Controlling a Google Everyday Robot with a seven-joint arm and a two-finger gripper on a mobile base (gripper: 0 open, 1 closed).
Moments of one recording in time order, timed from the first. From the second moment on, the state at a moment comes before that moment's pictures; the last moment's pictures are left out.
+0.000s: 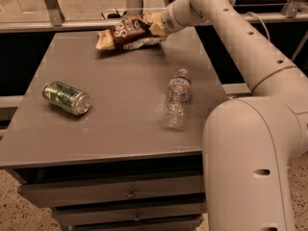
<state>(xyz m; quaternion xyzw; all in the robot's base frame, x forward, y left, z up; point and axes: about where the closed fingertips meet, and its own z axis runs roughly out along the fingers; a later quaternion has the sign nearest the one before) 0.861 -0.035 0.900 -0.45 0.76 0.10 0.46</state>
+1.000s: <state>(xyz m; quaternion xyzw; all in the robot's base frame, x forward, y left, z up) 0.810 -0.045 0.953 -0.54 0.66 0.16 0.50</state>
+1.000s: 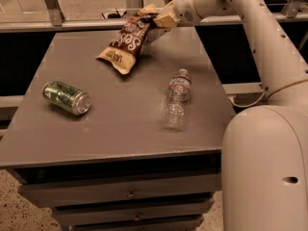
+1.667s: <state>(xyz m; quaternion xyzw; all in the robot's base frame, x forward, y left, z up) 0.776 -0.061 0.939 -0.60 0.61 0.19 0.49</state>
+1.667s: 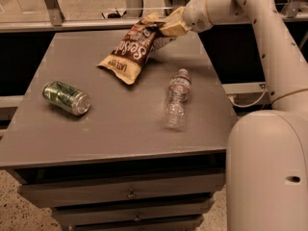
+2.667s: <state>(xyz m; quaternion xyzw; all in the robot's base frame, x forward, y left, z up) 0.727 -0.082 0.931 -0.66 0.56 0.22 0.44</state>
